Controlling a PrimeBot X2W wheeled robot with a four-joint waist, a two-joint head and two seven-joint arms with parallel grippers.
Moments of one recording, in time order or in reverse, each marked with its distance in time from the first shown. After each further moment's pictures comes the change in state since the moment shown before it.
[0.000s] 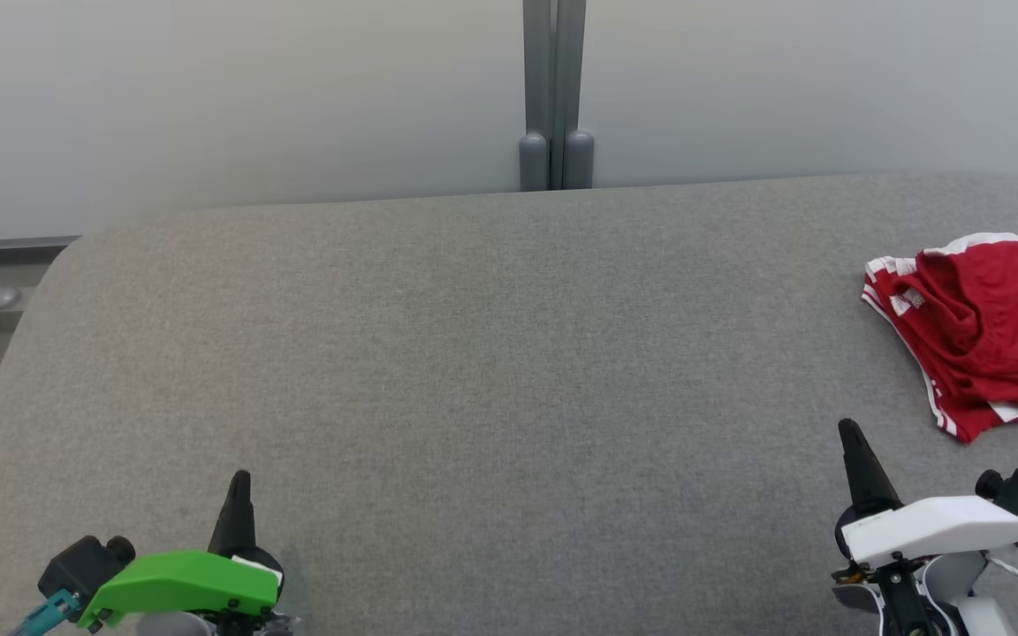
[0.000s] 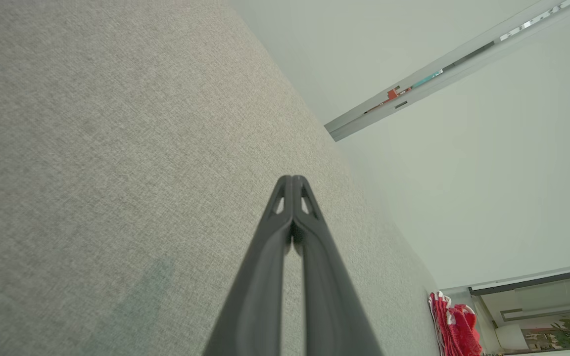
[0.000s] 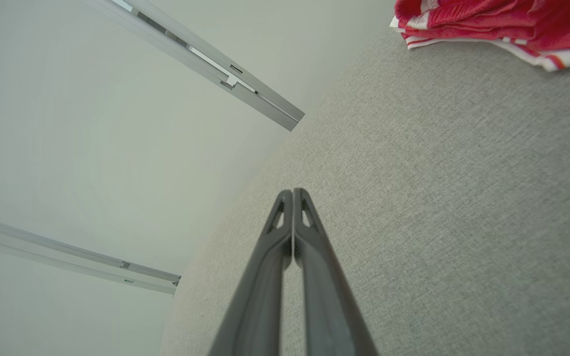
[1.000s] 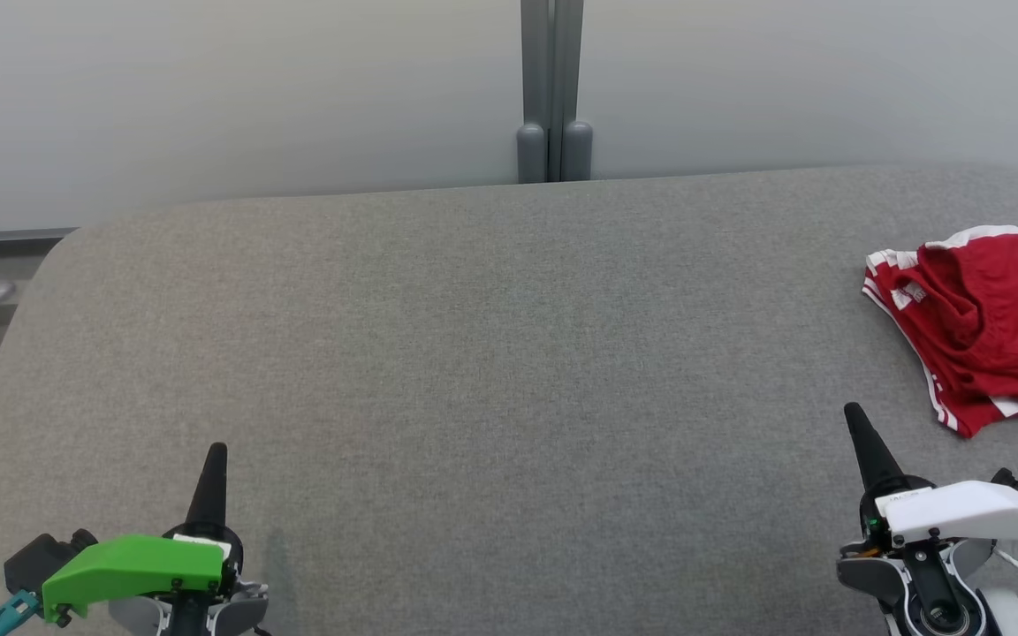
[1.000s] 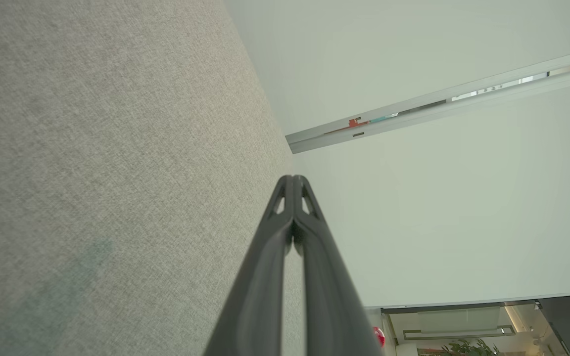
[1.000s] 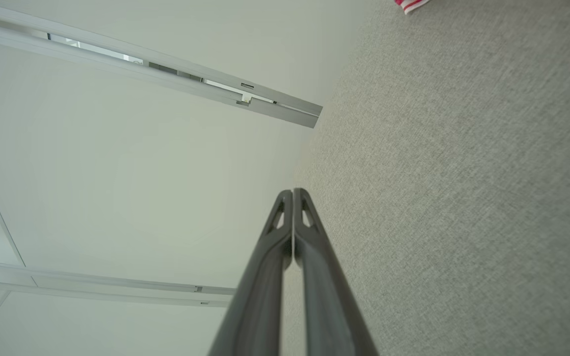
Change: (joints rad) left arm -0.030 -0.018 0.099 -0.014 -0.242 -0.069 0.080; right arm -0.030 -0.001 -0.030 -0.002 0.310 -0.001 0.065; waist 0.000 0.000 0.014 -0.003
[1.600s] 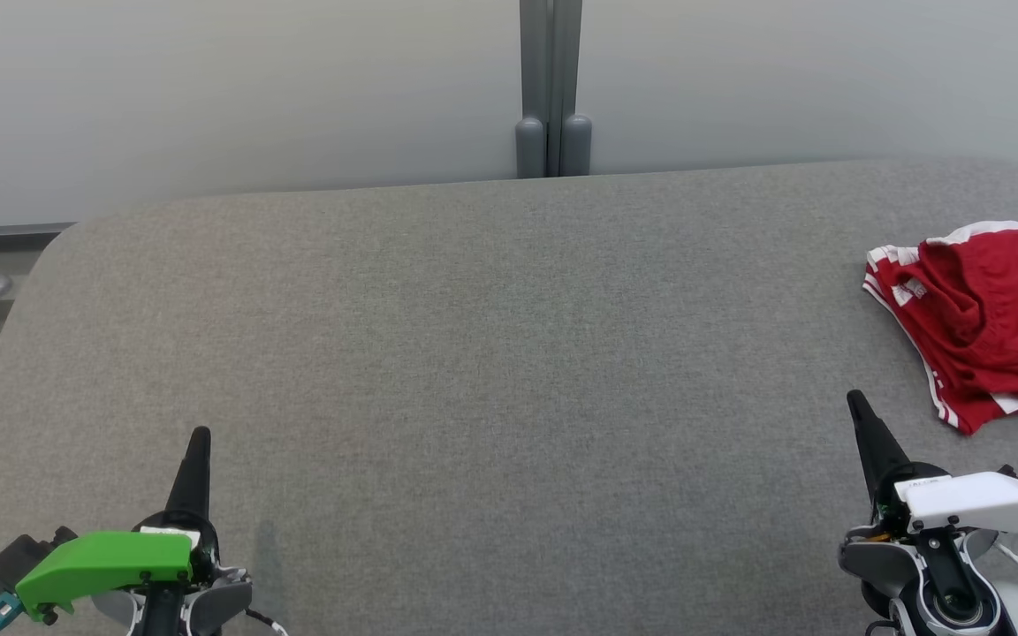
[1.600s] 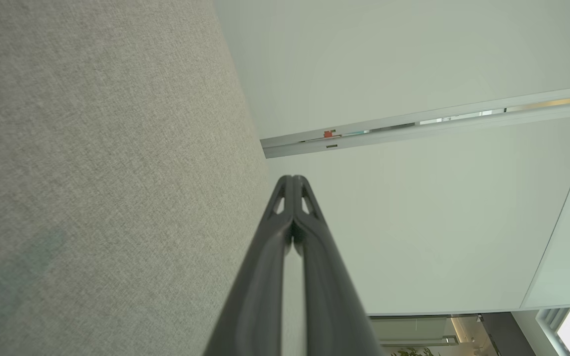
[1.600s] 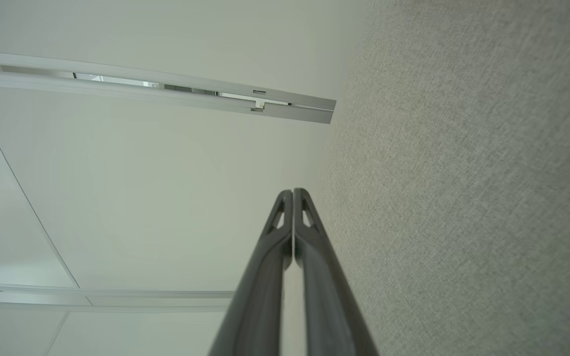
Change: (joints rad) left arm -0.017 -0.012 0.052 -0.006 -0.123 -0.035 0.040; right arm -0.019 -0.001 -0.014 -0.001 0.159 0.000 0.032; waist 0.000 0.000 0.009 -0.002
